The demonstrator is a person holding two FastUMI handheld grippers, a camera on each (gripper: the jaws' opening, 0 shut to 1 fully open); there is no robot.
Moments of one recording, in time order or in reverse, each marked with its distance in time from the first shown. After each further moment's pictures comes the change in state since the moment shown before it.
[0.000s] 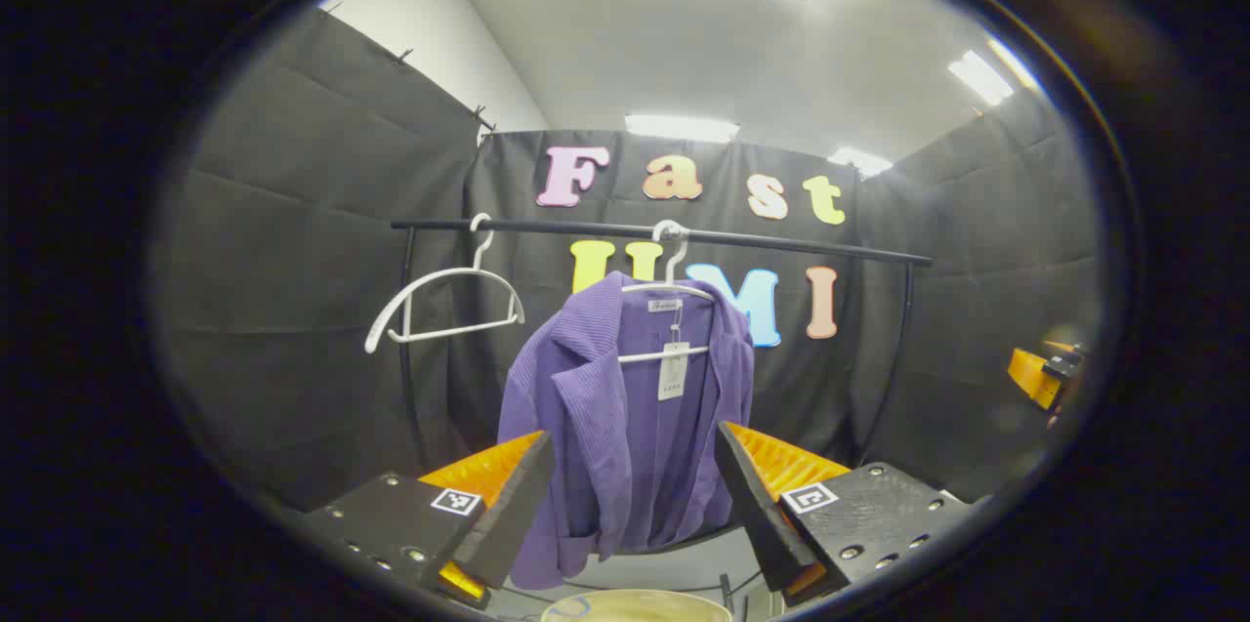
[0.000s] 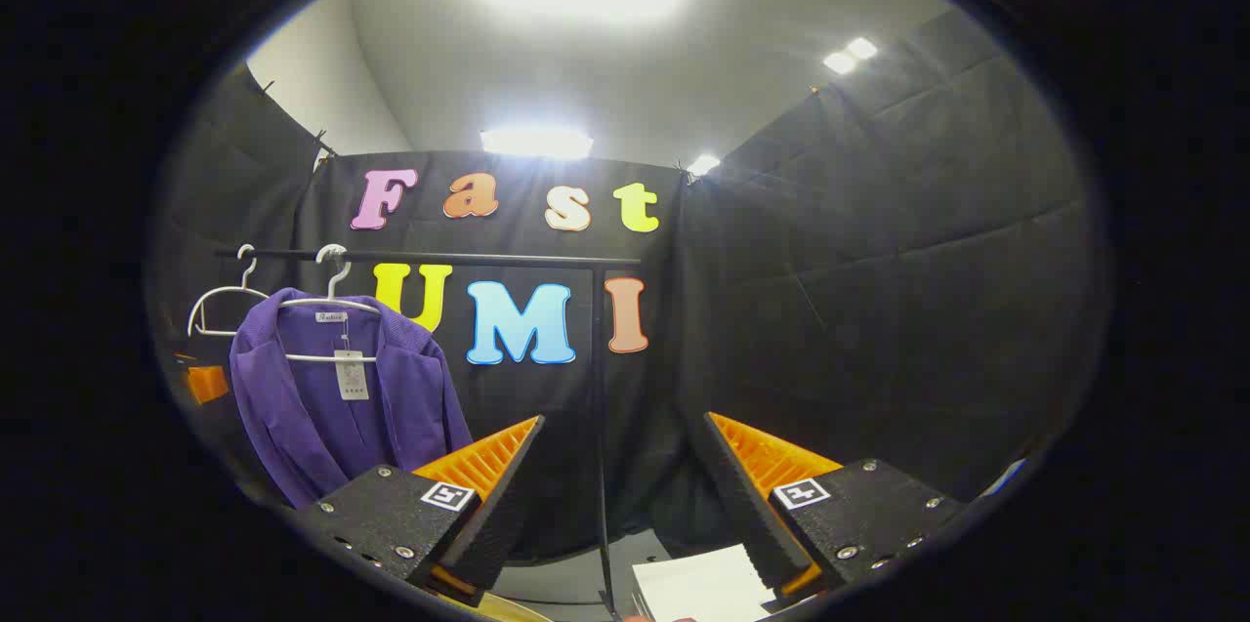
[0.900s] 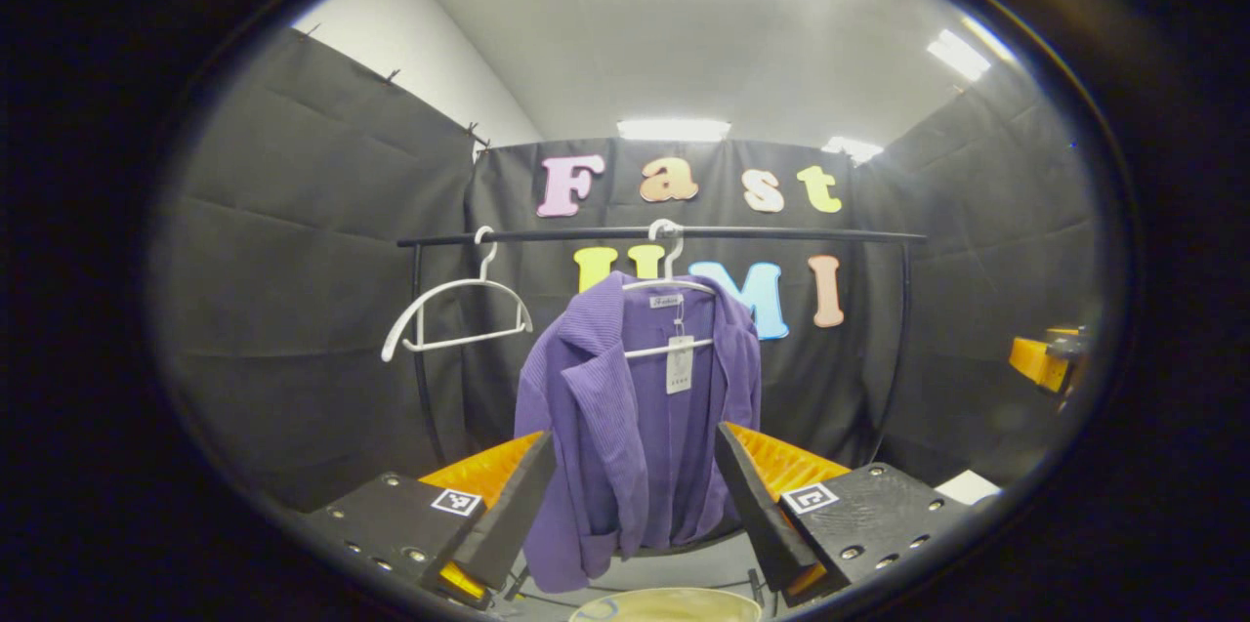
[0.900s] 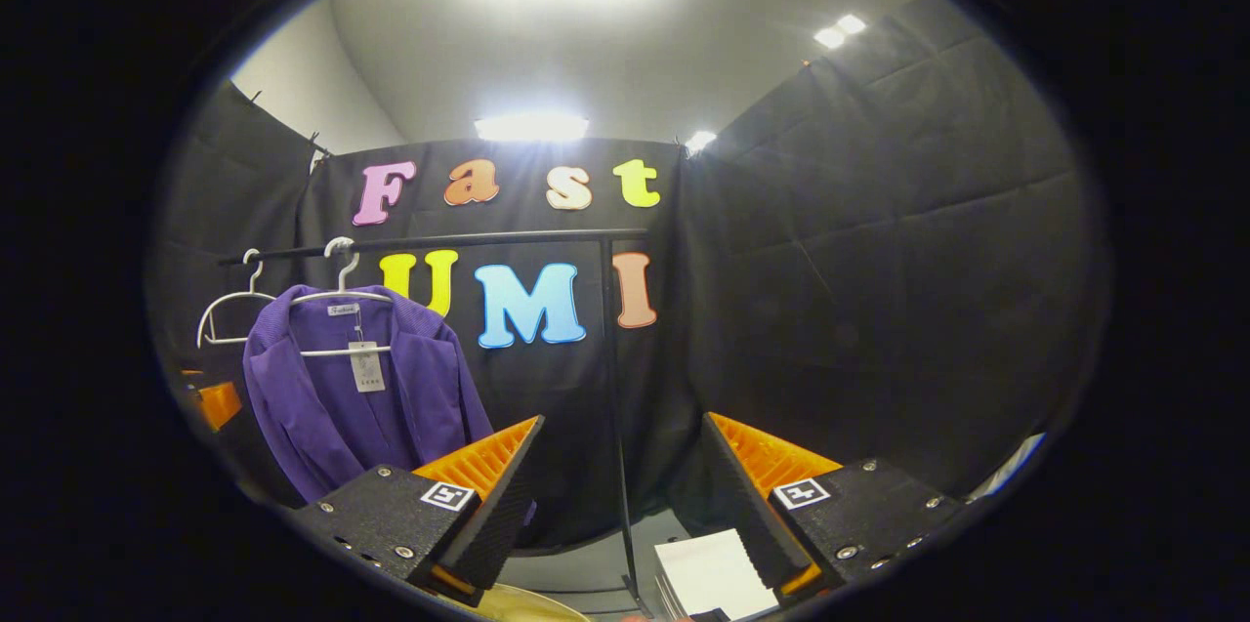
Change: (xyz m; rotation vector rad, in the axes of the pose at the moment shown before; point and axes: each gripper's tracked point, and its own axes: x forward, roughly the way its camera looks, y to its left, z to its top) left arm -0.018 -0.002 -0.010 0.067 -0.002 0.010; right arm -0.012 0.023 -0.025 0.066 0.073 0.035
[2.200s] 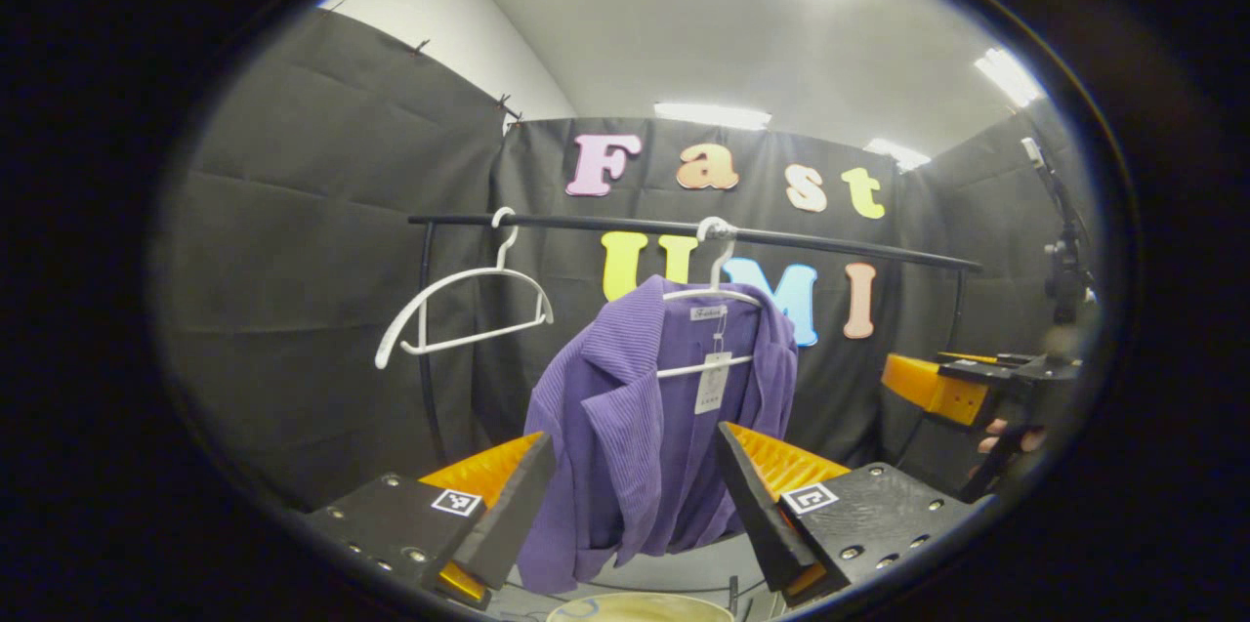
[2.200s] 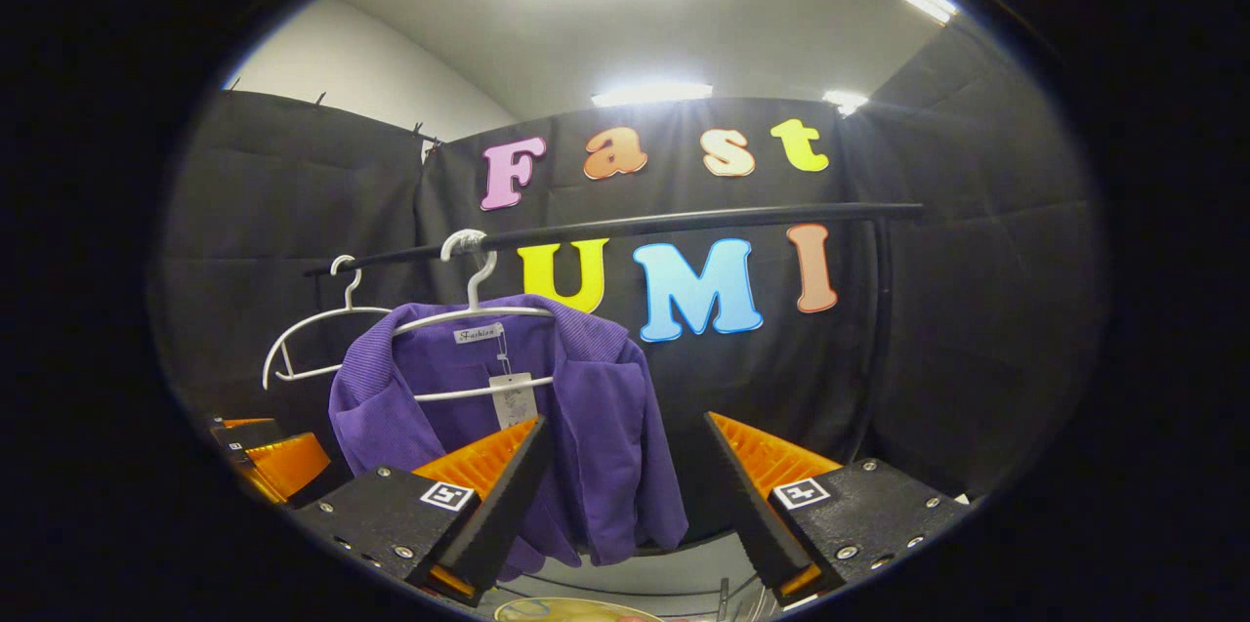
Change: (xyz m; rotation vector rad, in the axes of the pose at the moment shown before) left arm 0.080 0.032 0.025 -0.105 0.064 0.093; right arm 0.120 0.224 0.013 0.023 0.115 0.450
